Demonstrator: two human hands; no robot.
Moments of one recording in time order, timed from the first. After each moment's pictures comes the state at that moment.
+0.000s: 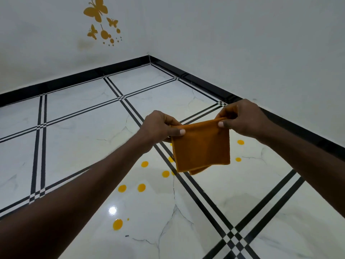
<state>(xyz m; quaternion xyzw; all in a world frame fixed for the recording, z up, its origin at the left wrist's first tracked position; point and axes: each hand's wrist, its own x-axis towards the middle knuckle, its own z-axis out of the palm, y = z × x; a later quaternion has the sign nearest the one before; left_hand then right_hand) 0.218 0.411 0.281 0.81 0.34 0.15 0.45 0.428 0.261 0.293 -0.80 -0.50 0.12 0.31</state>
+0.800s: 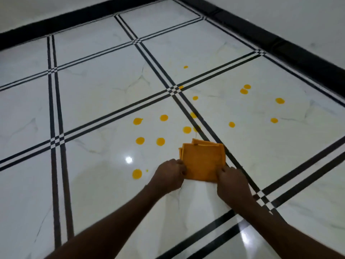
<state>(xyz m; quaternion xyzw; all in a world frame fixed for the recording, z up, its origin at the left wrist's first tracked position) 0.094 0.353 -0.018 0.94 0.29 0.01 0.19 0.285 0.201 -0.028 -0.80 -0.59 0.07 0.06</state>
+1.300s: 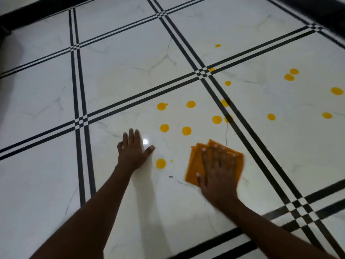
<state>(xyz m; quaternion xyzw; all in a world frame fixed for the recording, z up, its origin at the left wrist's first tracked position) -0.063 0.471 -0.060 0.79 0.60 -0.06 0.09 0.183 0.266 -0.073 -0.79 -0.60 0.07 0.07</state>
